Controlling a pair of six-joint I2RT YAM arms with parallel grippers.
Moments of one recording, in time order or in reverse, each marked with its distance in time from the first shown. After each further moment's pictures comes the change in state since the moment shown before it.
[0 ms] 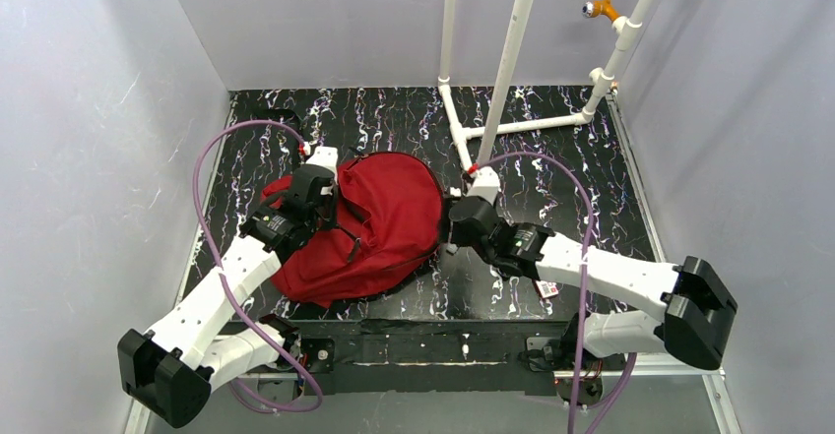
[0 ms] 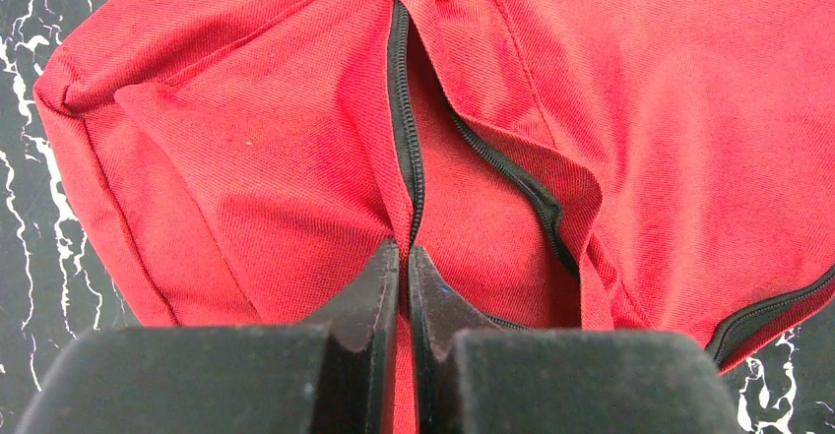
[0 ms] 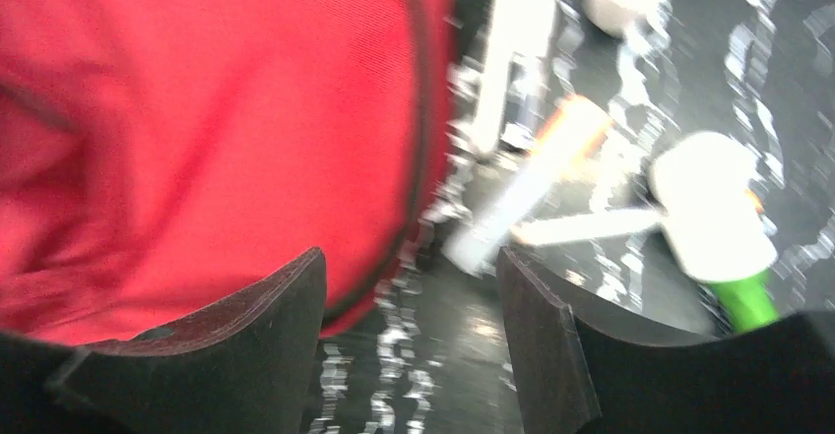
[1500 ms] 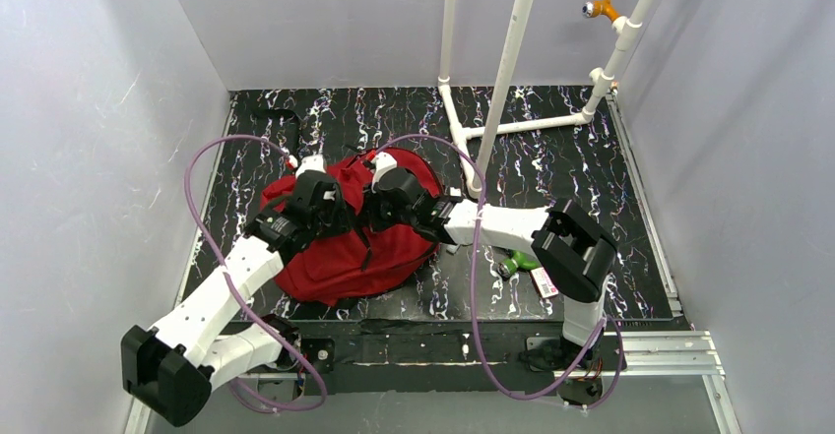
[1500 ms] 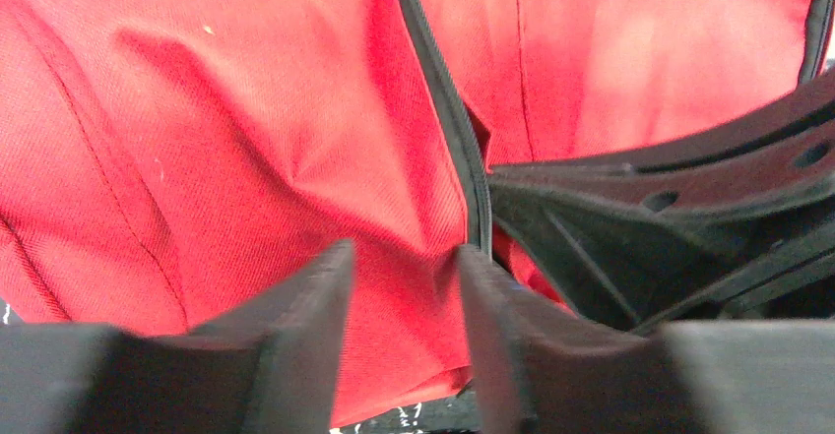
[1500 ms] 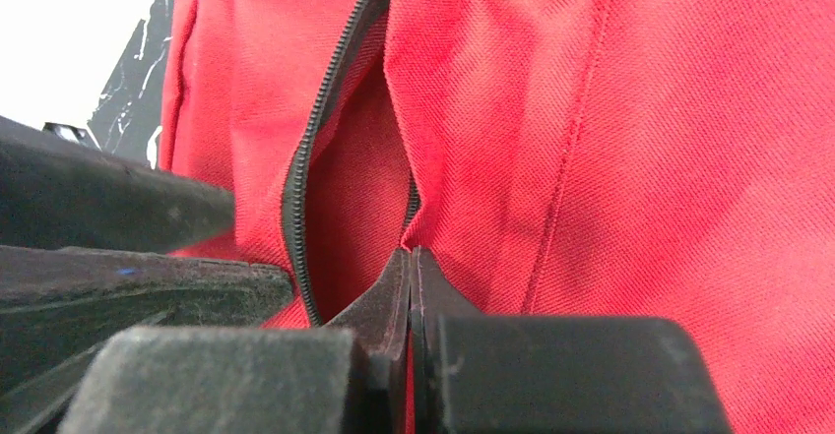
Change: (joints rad) left arm 0.001 -0.023 -0.074 -0.014 0.072 -0.357; right arm 0.000 0.630 0.407 0.326 -0.499 -0.167
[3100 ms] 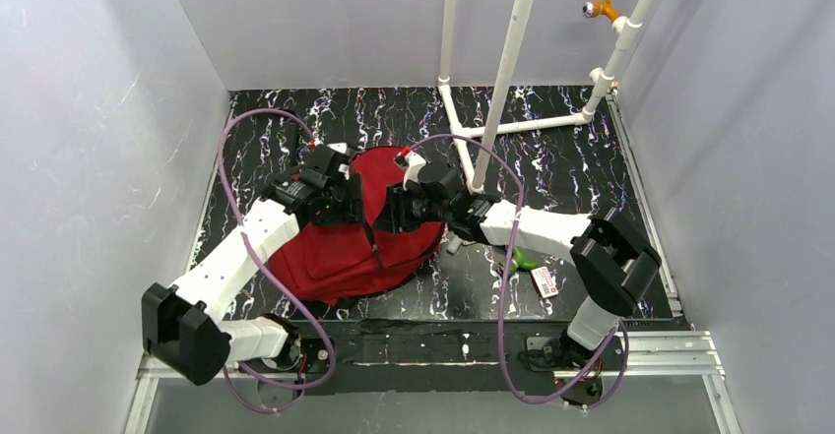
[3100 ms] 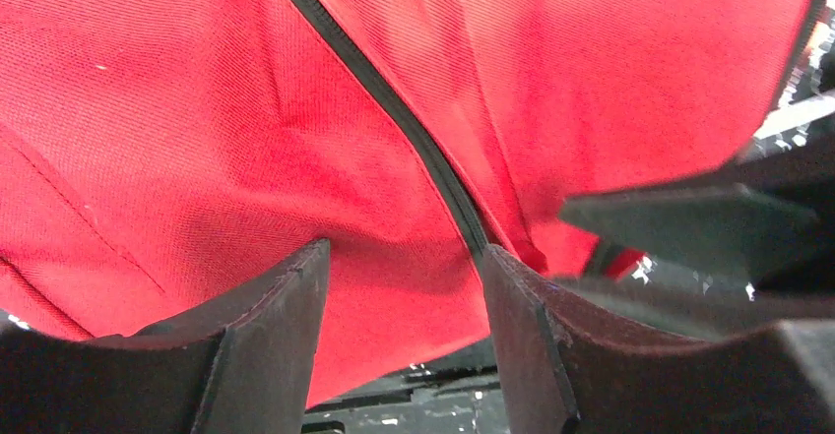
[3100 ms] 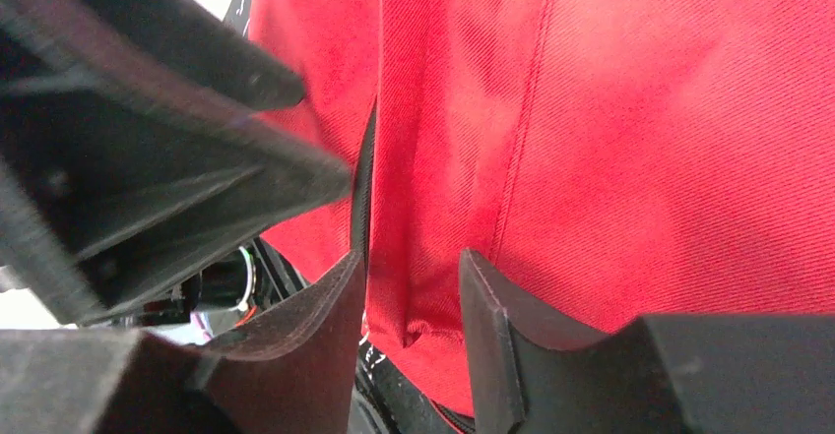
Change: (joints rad) left arm 0.012 0.229 0.254 -0.175 0.147 0.127; right arm -0.118 -0.195 -0.208 0.031 -0.259 0.083
